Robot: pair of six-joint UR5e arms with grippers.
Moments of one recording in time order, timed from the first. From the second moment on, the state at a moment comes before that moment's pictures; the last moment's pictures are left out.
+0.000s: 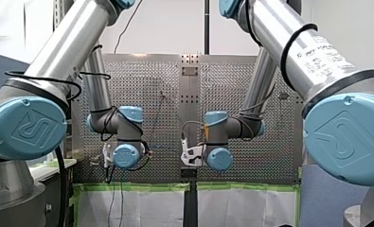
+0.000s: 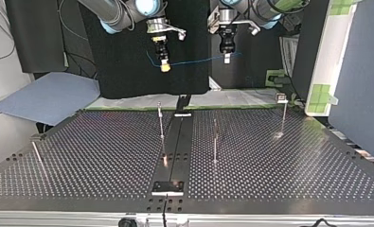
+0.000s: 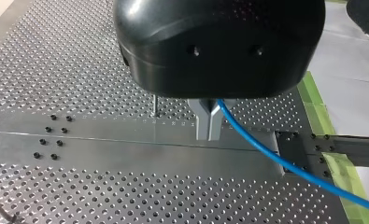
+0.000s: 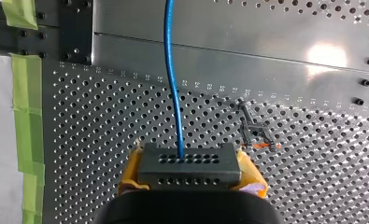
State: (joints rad) left arm -0.54 -2.07 -2.40 -1.89 -2.13 -1.62; right arm 2.36 -0.89 2.01 -1.04 1.83 1.47
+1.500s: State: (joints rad) left arm -0.58 -1.88 -2.35 -2.08 -2.25 -1.62; right arm 2.38 -1.08 1.93 -0.85 1.75 1.53
